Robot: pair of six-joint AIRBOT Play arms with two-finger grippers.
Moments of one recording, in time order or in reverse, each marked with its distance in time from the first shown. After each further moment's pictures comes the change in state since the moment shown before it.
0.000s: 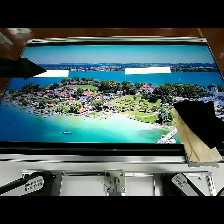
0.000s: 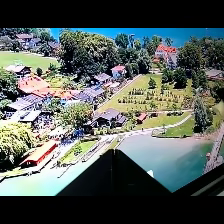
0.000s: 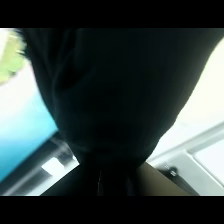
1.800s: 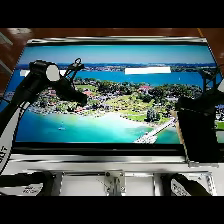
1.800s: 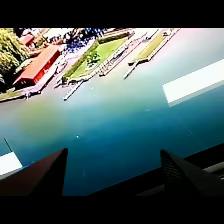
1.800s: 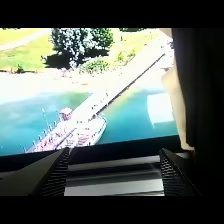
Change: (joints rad) left arm -0.605 -0.228 -0.002 0.702 -0.066 -0.314; right arm 0.775 -0.026 0.022 -0.120 -0.318 0.093
